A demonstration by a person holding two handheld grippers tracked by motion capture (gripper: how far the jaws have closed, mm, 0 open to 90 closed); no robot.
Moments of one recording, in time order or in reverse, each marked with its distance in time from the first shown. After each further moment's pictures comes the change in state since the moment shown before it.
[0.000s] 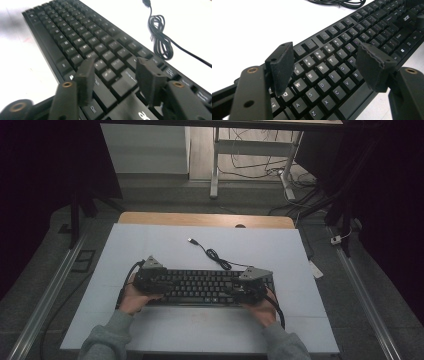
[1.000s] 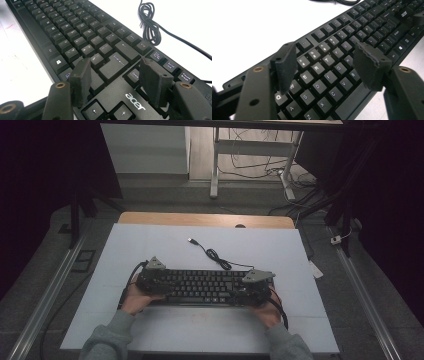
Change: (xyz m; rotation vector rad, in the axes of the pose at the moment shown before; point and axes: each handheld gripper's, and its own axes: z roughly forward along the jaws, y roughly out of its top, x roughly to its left) left arm -0.004 0.001 0.006 0.020 -0.027 0.015; right arm -0.005 -0.013 -0.006 0.050 -0.066 -0.010
